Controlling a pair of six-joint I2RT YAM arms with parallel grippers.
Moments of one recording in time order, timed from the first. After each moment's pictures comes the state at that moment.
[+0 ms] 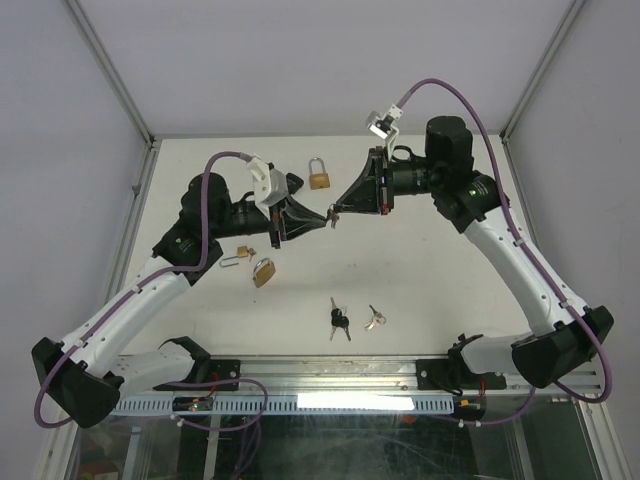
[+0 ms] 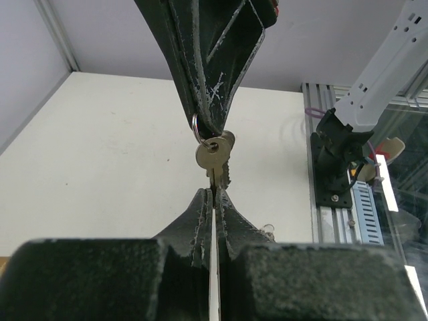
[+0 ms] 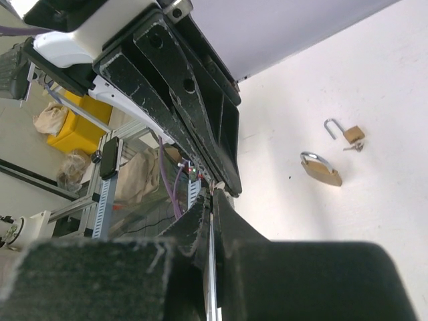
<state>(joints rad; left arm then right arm) -0.62 1.07 1.04 0.04 0.80 0.01 0.48 1.31 1.44 -0.38 -1.10 0.30</state>
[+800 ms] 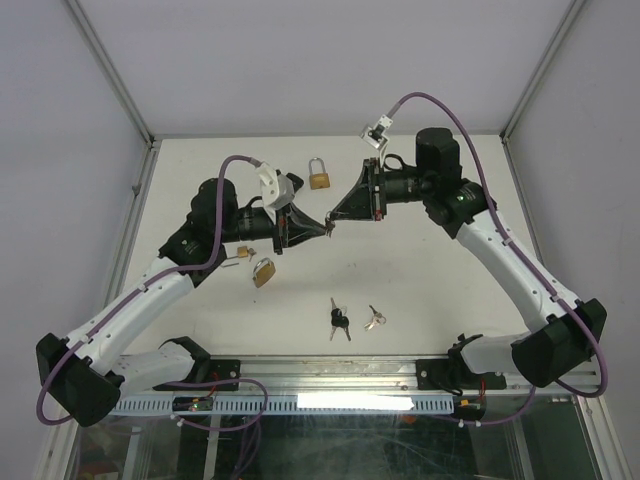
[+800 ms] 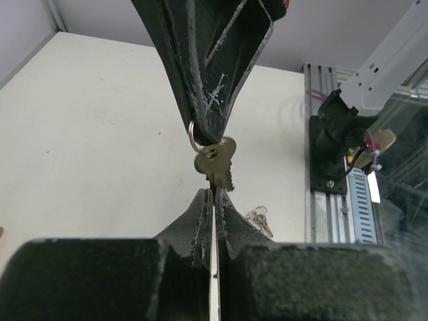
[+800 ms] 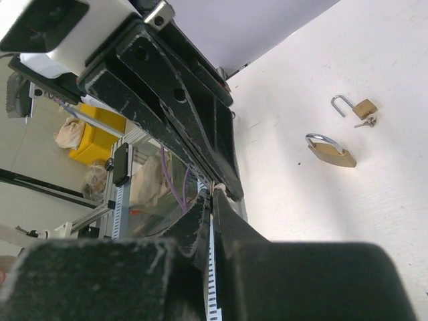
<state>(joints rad) -0.62 1.08 1.01 -0.05 0.75 0.04 0.49 1.32 1.33 -0.32 -1.06 0.38</state>
